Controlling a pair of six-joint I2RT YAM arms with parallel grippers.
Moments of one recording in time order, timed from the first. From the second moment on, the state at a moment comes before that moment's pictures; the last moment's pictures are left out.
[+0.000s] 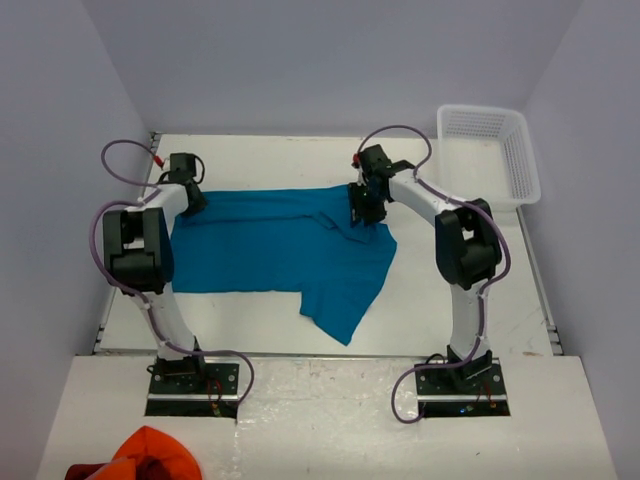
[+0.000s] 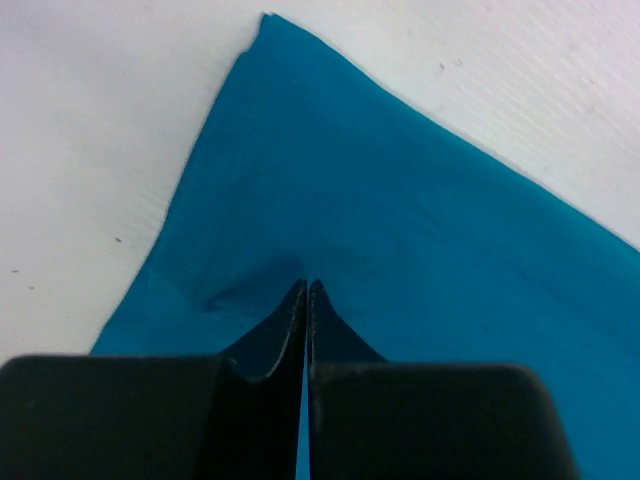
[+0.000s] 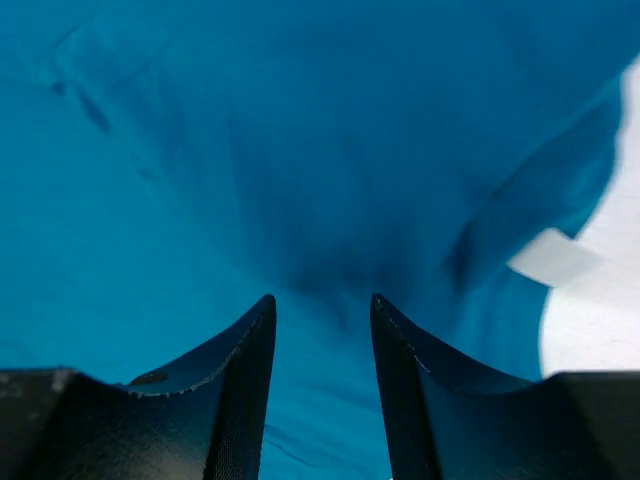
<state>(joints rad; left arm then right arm) 0.08 1.94 1.30 -0.32 -0.29 -0.43 0.41 2.09 1.65 -0.74 -0.12 0.29</state>
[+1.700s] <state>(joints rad) -0.63 2.03 1.36 -0.15 -0.11 -0.47 0.41 1.87 1.40 -0.69 0.03 0.35</state>
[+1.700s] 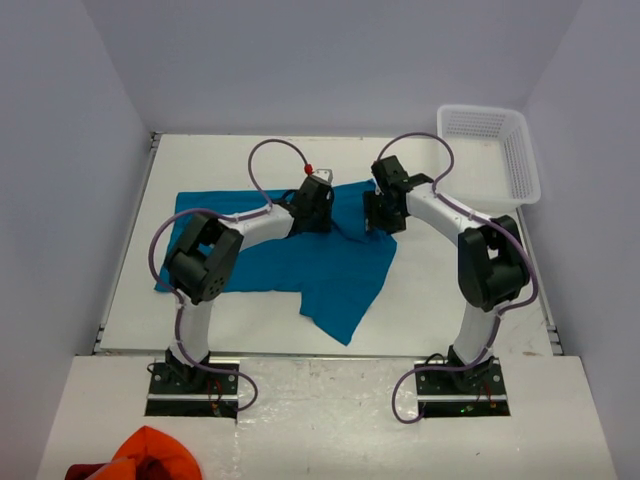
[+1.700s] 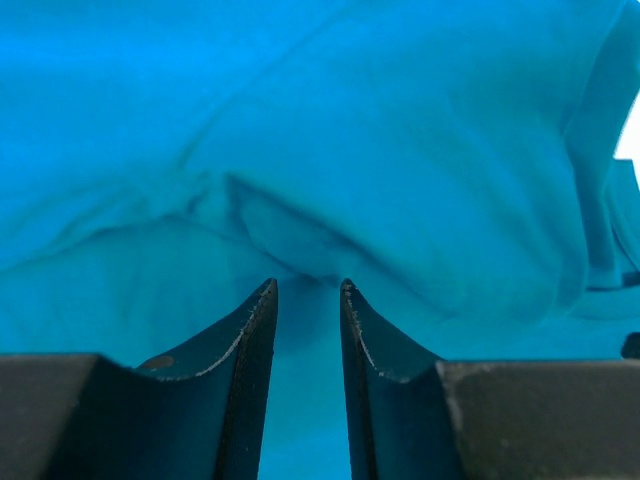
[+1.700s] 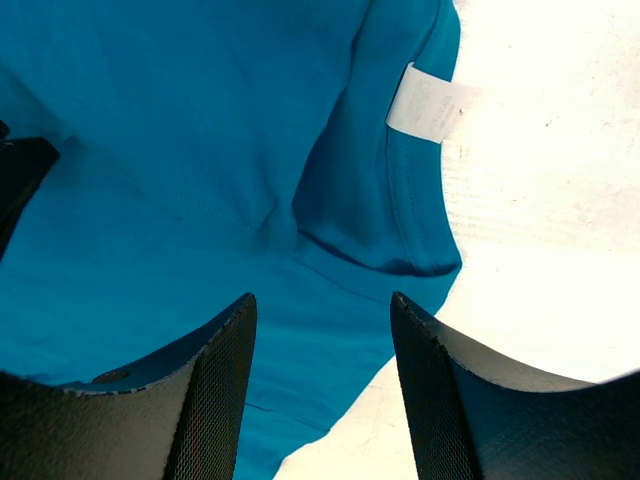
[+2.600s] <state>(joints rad) -0.64 2.09 1.40 -0.16 -0.11 -0.47 0.40 1.85 1.37 -0.68 0.01 0.35</state>
